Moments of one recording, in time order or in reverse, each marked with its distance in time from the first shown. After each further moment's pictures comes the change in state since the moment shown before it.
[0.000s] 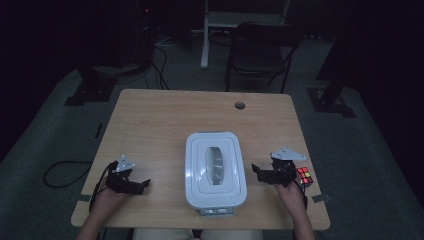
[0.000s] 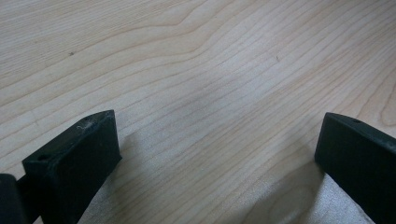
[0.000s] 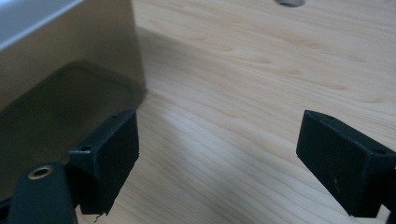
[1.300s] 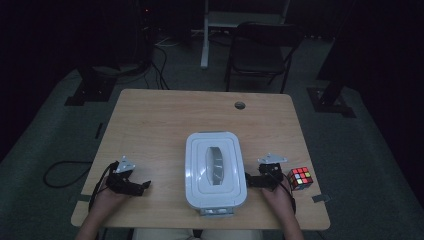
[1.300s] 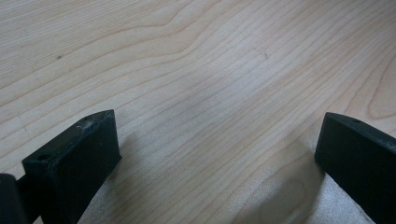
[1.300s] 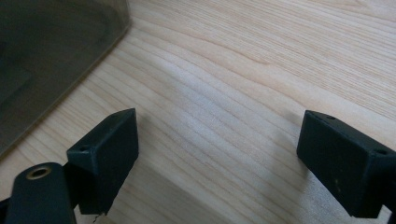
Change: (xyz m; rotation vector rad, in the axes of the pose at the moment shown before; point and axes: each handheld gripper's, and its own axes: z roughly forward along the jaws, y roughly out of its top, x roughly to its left) left arm -0.001 -0.001 0.000 0.000 -0.030 0.032; right arm 0.005 -0.032 0.054 0.140 0.006 -0.035
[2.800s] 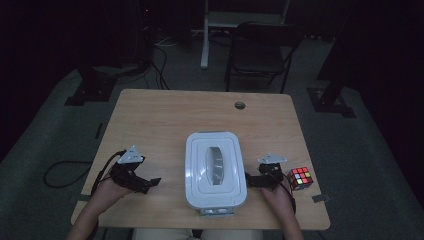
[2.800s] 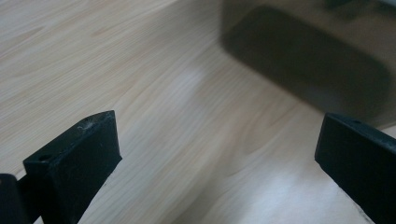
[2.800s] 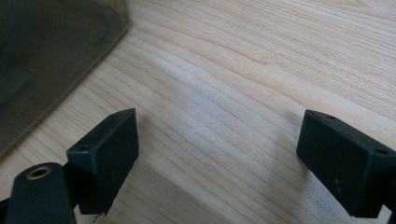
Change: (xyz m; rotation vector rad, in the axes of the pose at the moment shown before) left arm -0.039 0.072 -0.053 -0.057 -0.205 0.131; right arm 0.000 0.000 0.000 0.000 0.001 0.003
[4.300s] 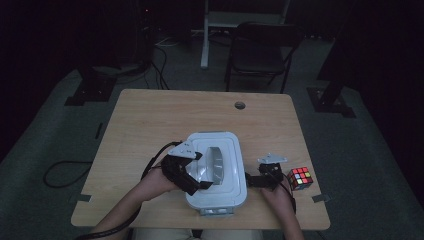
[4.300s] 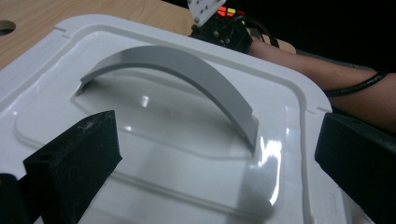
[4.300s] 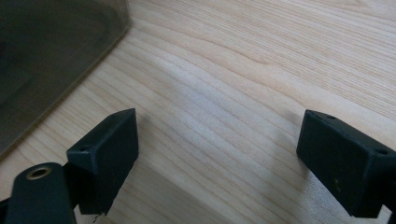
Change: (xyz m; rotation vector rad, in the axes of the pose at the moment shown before) left arm -0.087 0.110 0.043 -0.079 -0.333 0.175; right arm 0.000 0.000 0.000 0.000 0.000 0.001
